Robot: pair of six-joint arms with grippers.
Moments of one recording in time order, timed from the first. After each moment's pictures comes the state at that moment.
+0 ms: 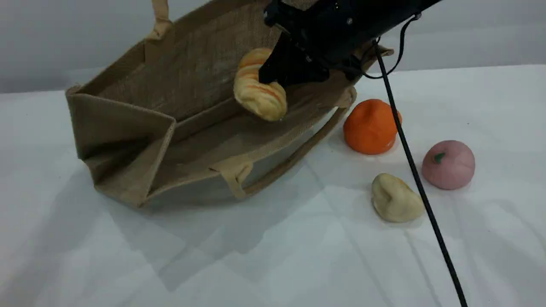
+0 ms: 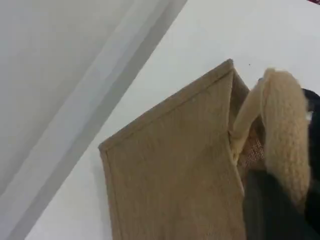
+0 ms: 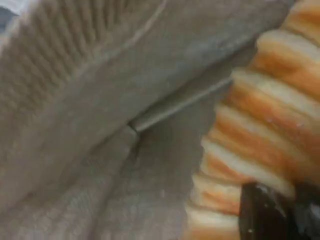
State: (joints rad) left arm -0.19 2.01 -2.18 -0.67 1.22 0.96; right arm 0.31 2.18 -1.47 1.28 0.65 -0.81
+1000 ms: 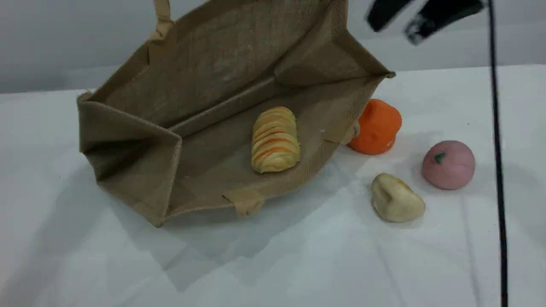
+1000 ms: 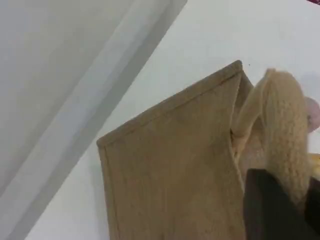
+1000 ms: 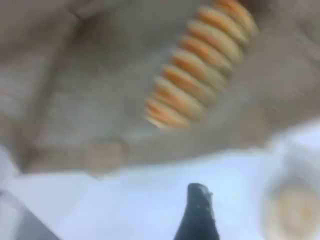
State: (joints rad) left arm -0.19 2.01 -2.18 -0.67 1.22 0.96; right arm 0.09 1.89 -1.47 0.60 1.04 -0.47
